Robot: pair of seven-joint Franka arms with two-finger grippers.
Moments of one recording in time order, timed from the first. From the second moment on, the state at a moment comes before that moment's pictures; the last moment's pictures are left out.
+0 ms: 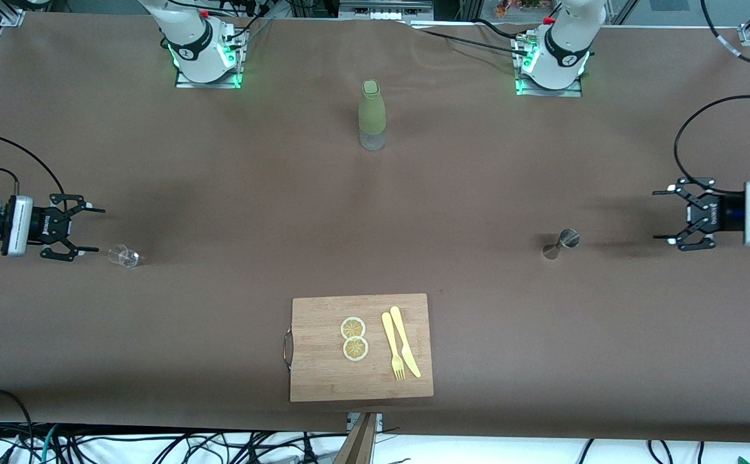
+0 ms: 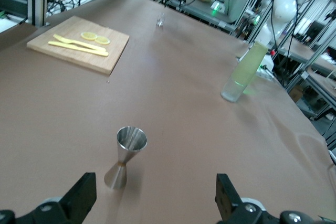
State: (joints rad) left arm 0.59 0.60 -0.09 -1.63 -0.79 1.44 2.02; right arm -0.39 0.69 -0.11 -1.57 0.71 1.63 -2.09
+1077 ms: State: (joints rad) left arm 0.51 0.77 -0.10 -1.74 -1.03 1.65 2.34; right arm -0.48 0.99 -0.11 -1.32 0.99 1.52 -2.38
